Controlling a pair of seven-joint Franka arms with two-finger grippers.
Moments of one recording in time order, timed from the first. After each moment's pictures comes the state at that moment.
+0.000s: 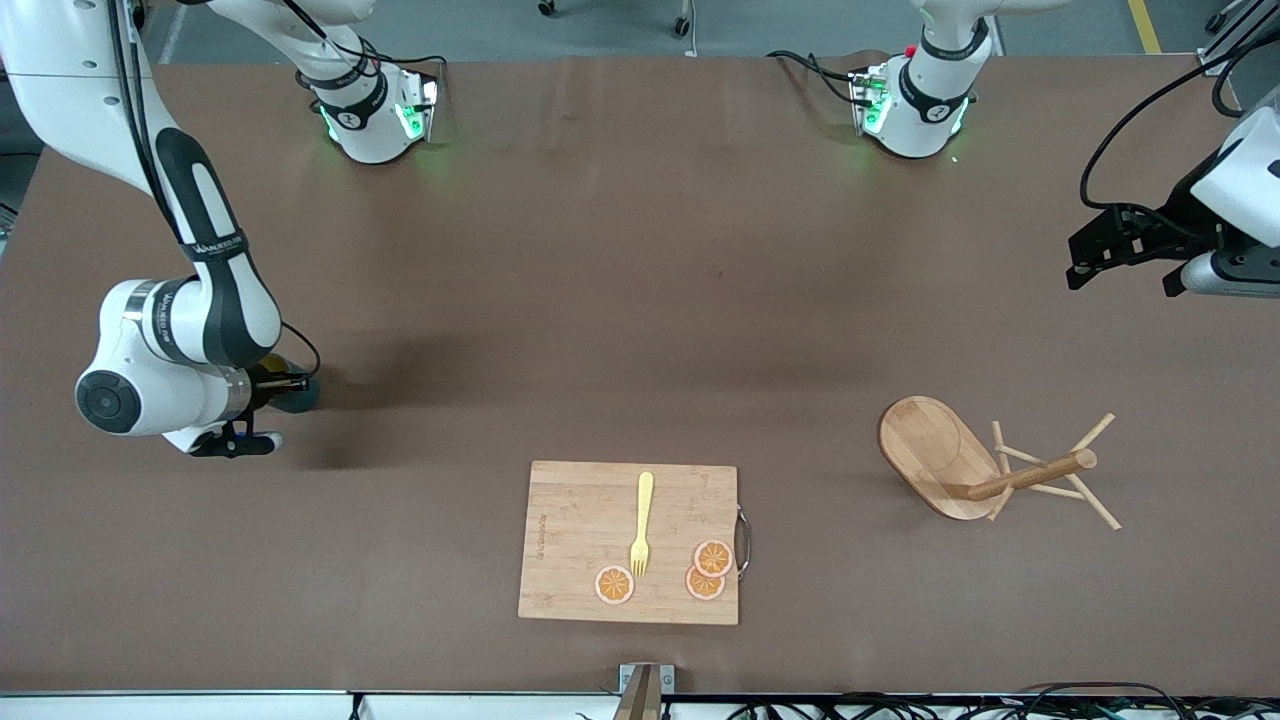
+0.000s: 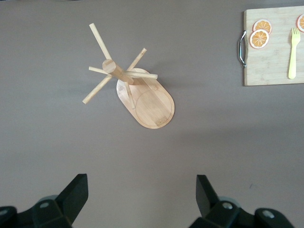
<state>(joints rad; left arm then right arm) 0.00 0.04 -0.11 -1.49 -0.01 1.60 -0.02 -0.05 0.51 0.00 -1.82 -0.02 1.94 -0.08</state>
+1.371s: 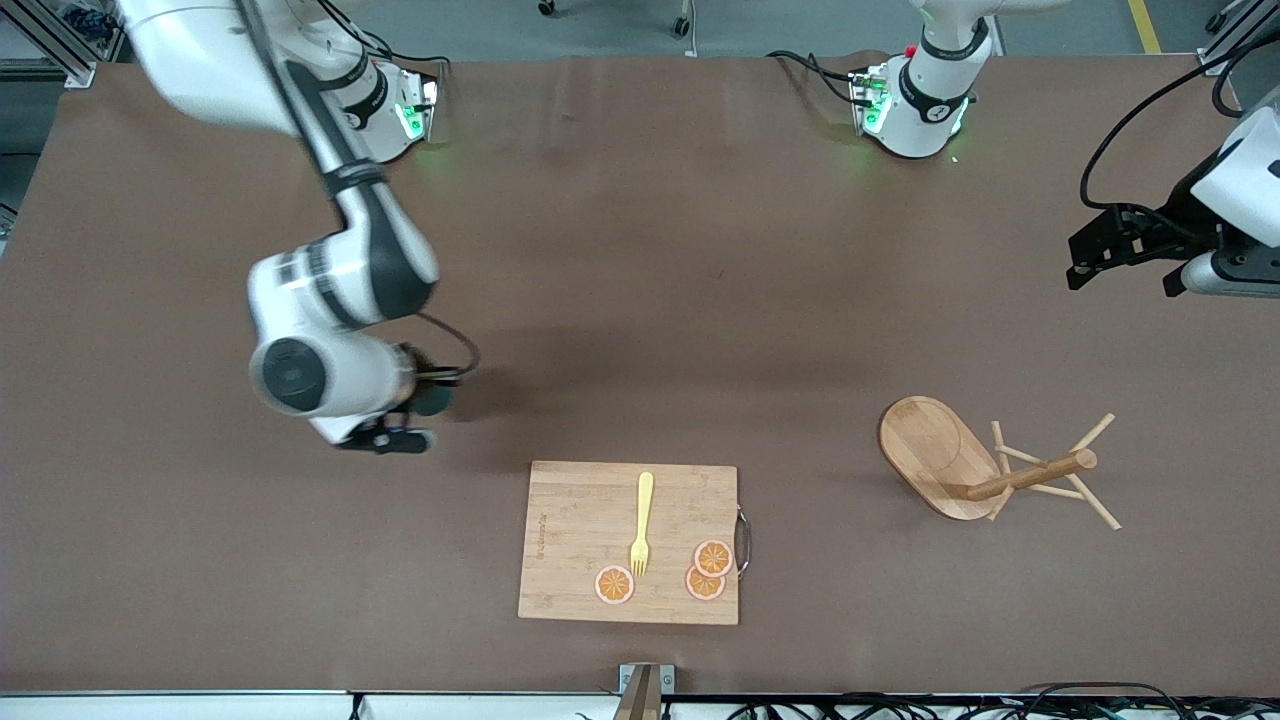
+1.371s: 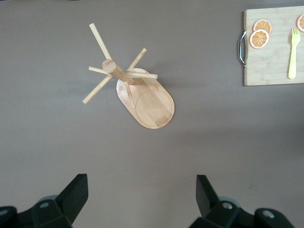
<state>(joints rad) 0.00 0.04 -0.11 -1.49 -0.01 1.60 -0.02 0.38 0.52 0.03 -1.59 0.12 1.85 0.46</state>
